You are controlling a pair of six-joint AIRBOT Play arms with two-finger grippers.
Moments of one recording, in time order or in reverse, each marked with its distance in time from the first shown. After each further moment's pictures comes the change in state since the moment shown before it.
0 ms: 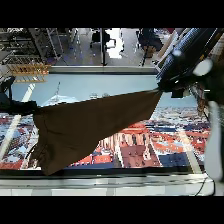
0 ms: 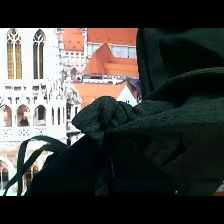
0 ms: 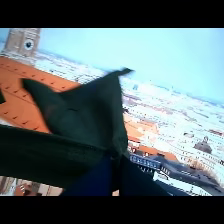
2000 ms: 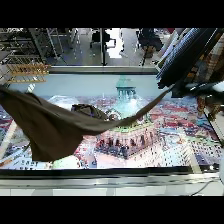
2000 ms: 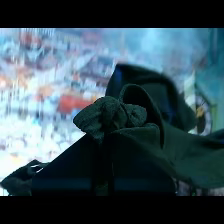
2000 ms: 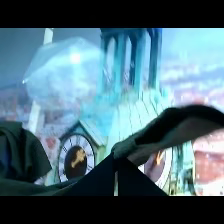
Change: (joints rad) left arm 0.319 0.143 0.273 -0.342 0.152 0.105; right arm -0.316 0.125 -0.340 0.485 -0.306 -0.038
